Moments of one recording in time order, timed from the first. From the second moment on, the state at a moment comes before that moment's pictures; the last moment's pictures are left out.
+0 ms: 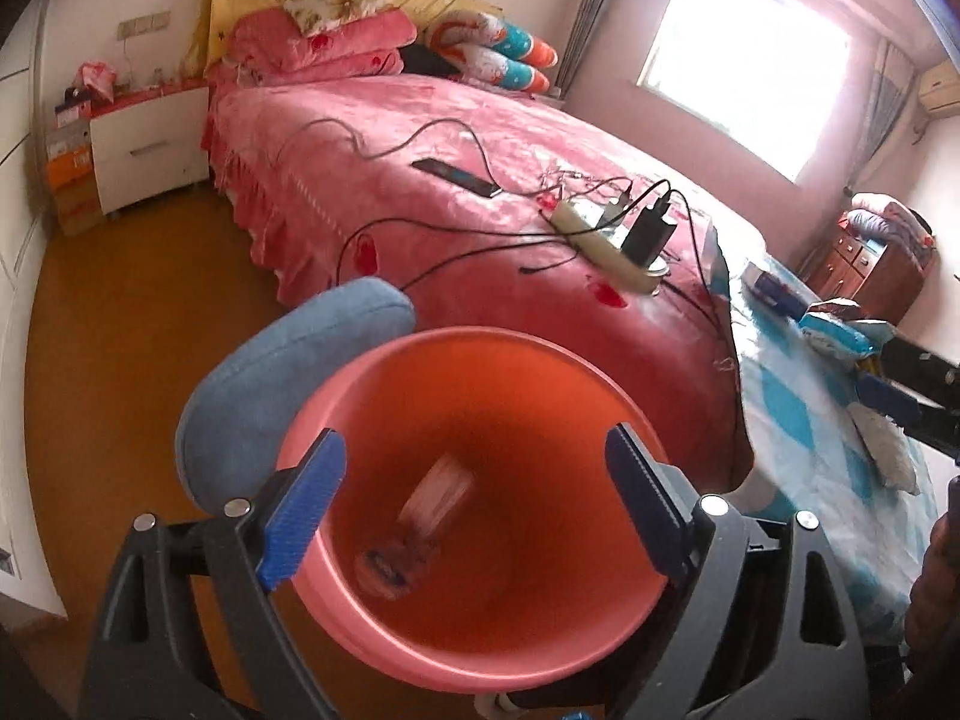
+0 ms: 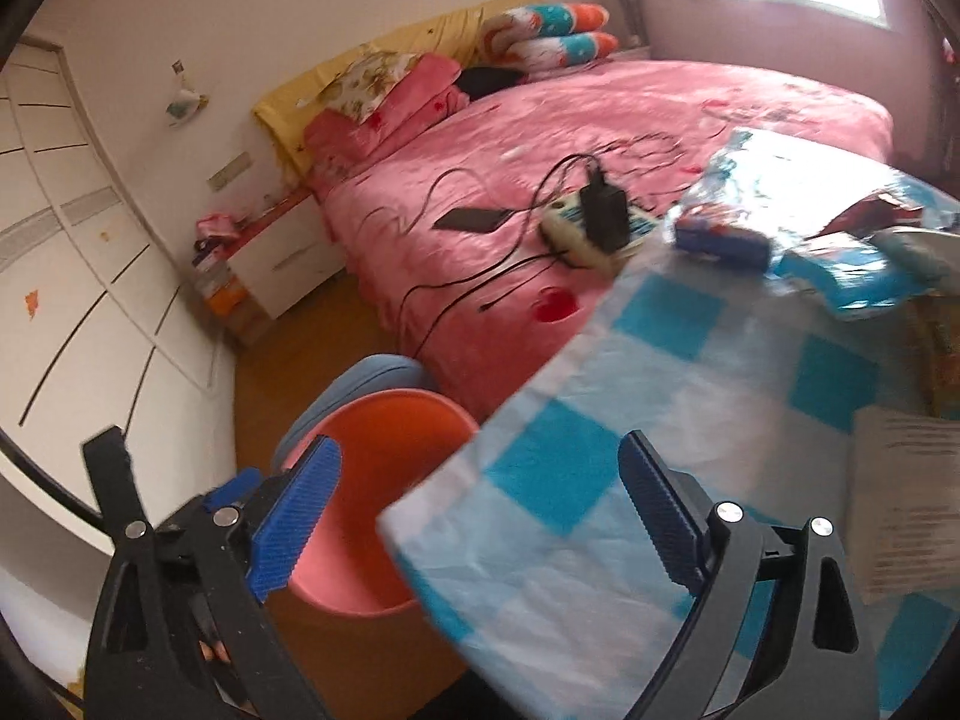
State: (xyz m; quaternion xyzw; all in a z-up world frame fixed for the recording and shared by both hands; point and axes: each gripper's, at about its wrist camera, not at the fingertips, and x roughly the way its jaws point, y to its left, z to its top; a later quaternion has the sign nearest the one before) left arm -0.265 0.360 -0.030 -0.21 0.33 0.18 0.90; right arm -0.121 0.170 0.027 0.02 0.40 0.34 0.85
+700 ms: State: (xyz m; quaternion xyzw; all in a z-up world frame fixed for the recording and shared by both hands) left arm -0.214 0.280 -0.009 -0.16 0.39 0.14 0.90; right arm -0.123 0.077 0.016 0.06 0.36 0.31 0.88
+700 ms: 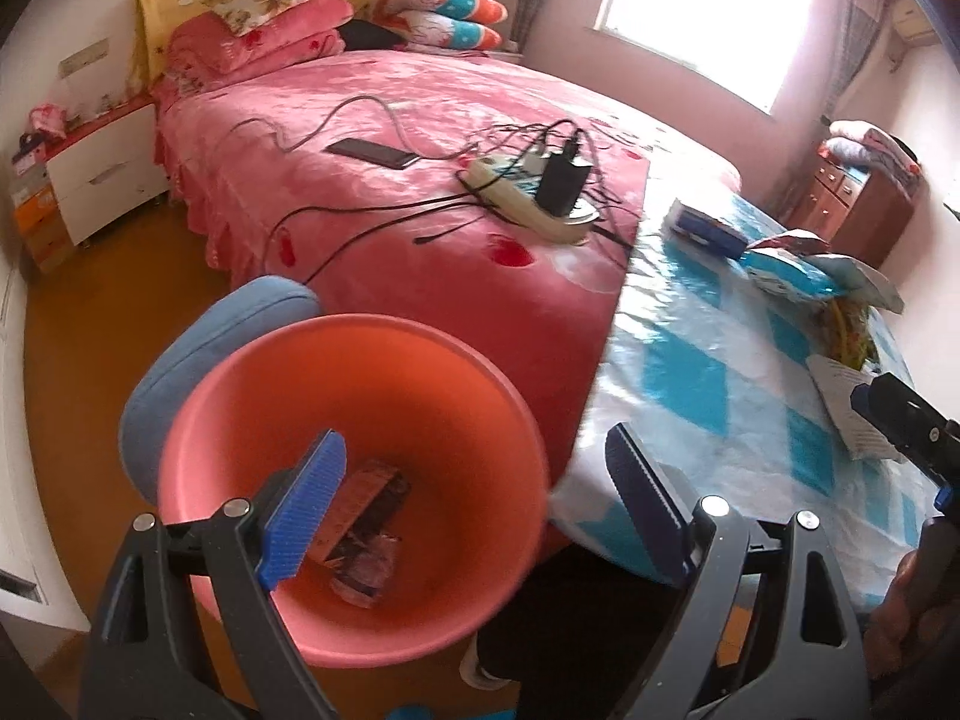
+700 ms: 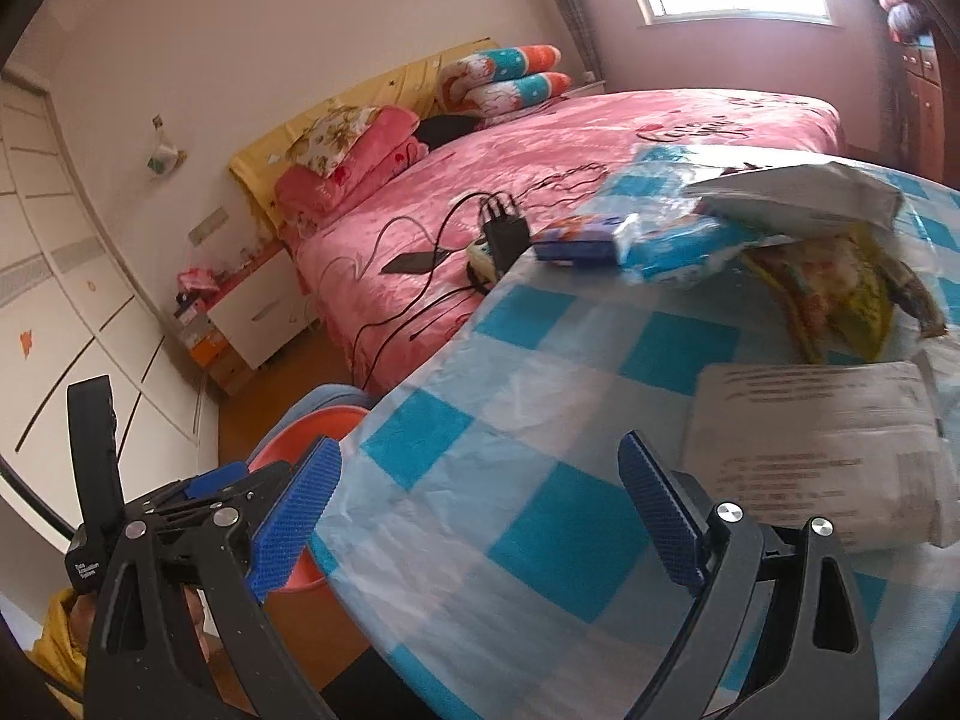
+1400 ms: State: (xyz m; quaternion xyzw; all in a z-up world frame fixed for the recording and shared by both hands) left arm -0.165 0.189 0.027 -0.11 0.40 0.07 0.91; right arm -0.110 -0.022 0.021 0.15 0.34 0.26 0.89
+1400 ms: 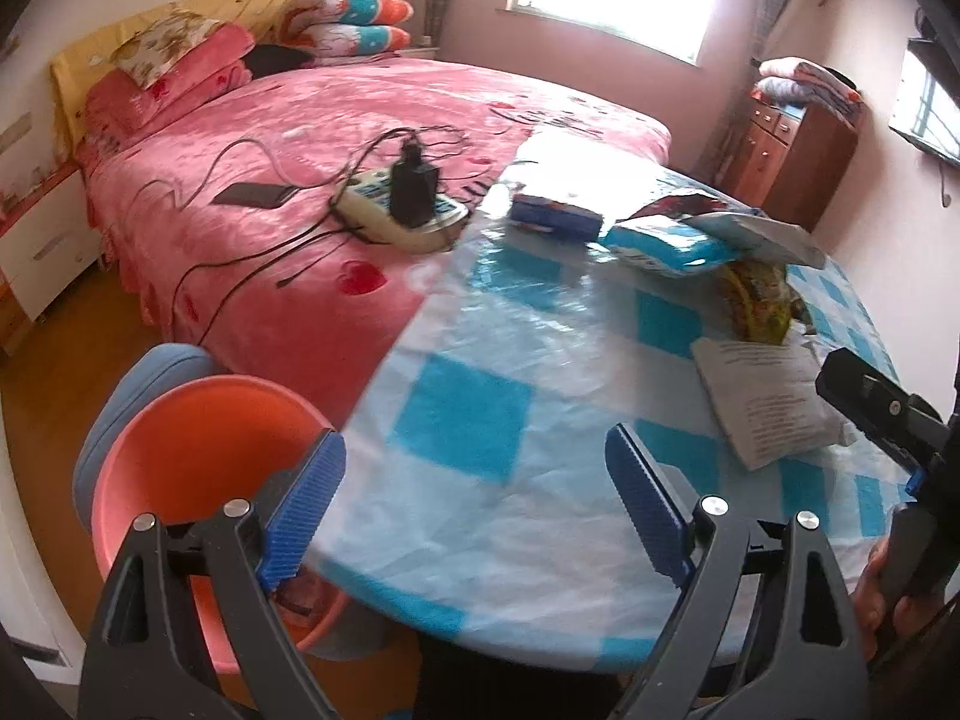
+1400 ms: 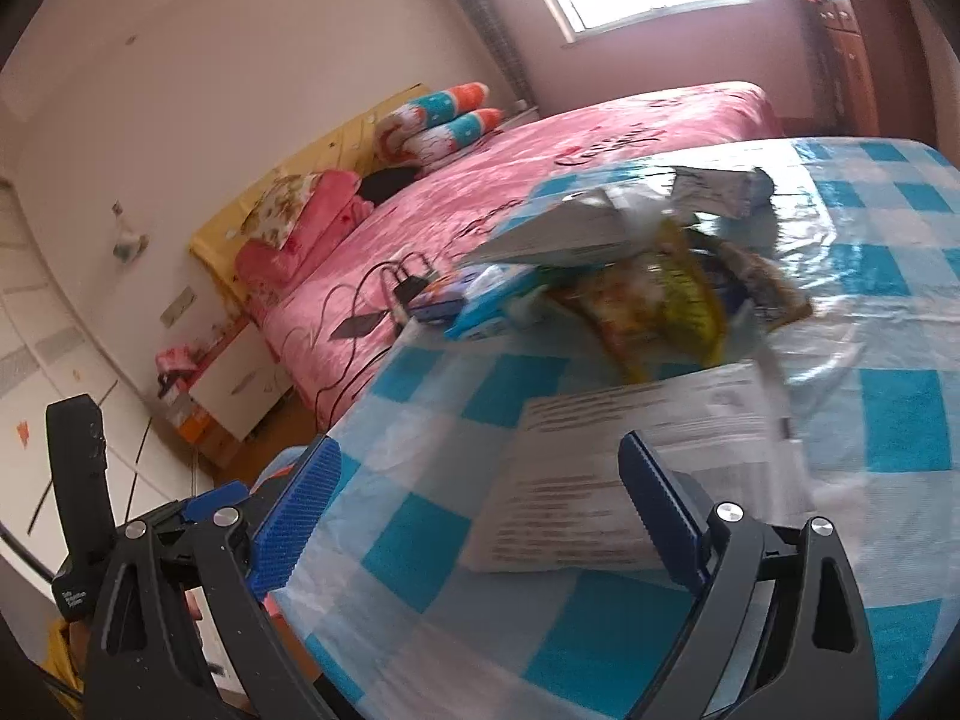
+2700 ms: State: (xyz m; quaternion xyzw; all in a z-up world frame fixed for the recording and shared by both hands) left arm 0.162 -0.068 0.048 0.14 0.54 -0.09 0.83; right arm -0.071 -0.167 0.008 0.28 0.36 0.15 0.87
